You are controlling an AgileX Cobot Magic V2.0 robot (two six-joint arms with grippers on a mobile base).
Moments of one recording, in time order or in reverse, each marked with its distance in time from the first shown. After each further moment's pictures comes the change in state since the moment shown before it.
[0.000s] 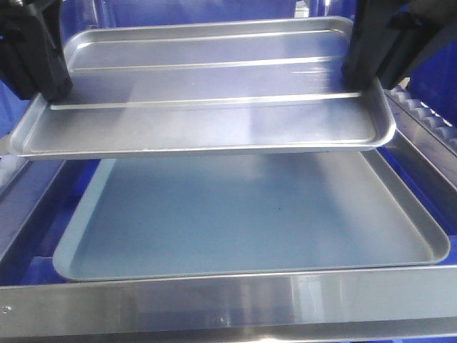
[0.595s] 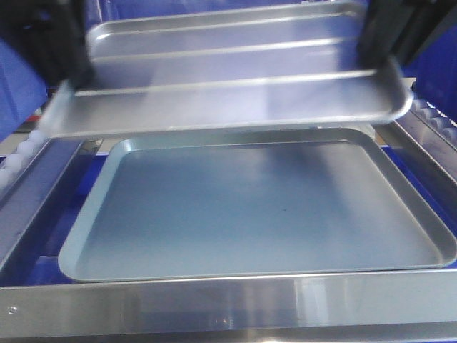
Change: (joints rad) left arm 0.000 0.089 -0.117 -0.005 0.001 0.002; right arm -0.089 0.000 -0.060 0.036 0.039 -0.124
